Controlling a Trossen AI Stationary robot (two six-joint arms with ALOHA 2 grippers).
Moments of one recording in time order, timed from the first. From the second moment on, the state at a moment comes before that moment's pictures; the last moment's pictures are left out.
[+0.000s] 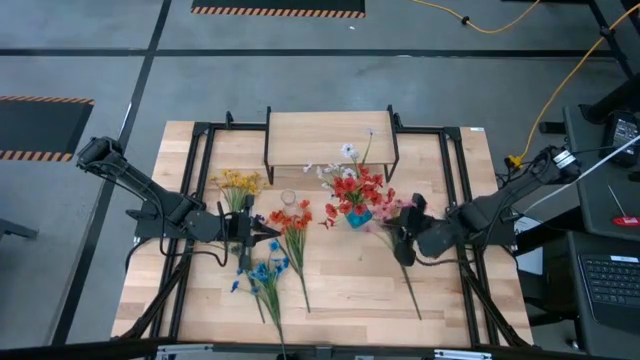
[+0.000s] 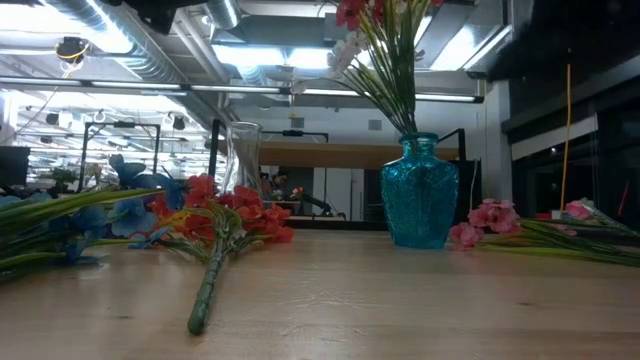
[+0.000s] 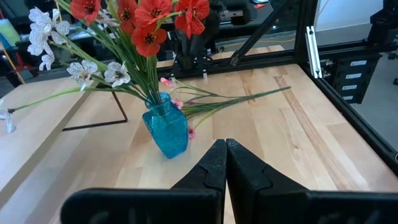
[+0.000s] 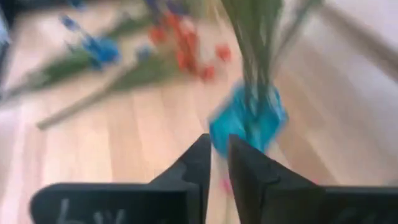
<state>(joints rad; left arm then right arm) -0.52 0.98 0.58 0.10 -0.56 -0.05 0.54 1.08 0.76 -0.52 0.66 0.67</state>
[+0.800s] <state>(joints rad) -0.52 0.98 0.58 0.10 -0.56 -0.04 0.69 1.38 0.92 -0.98 0.37 1.38</state>
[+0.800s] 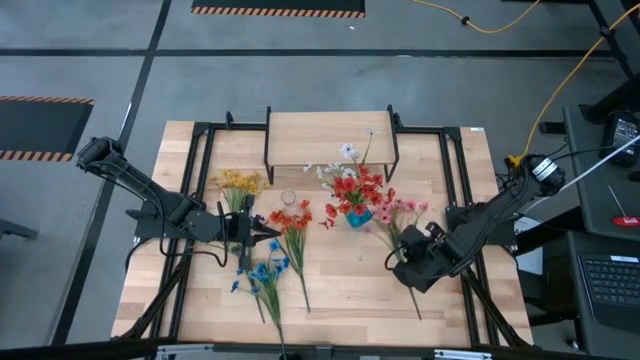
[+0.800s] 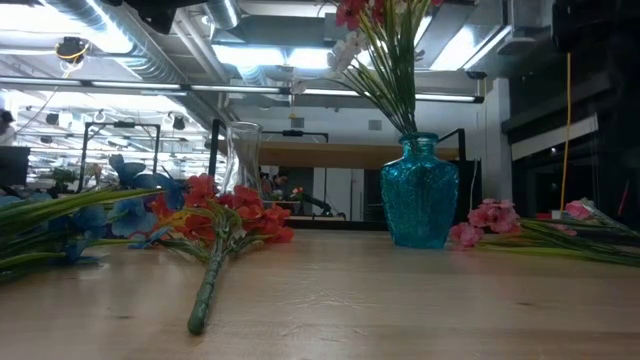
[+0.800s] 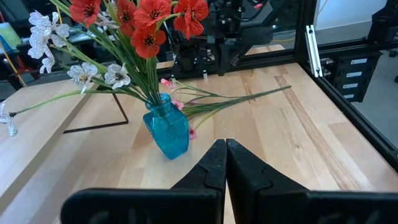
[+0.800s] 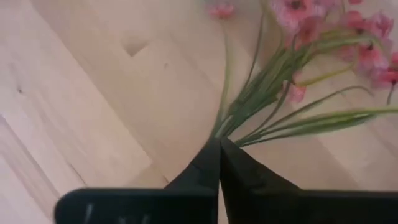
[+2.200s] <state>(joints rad) -0.52 0.98 0.58 0.10 -0.56 -0.04 0.73 1.66 0.92 -0.94 0.34 1.65</state>
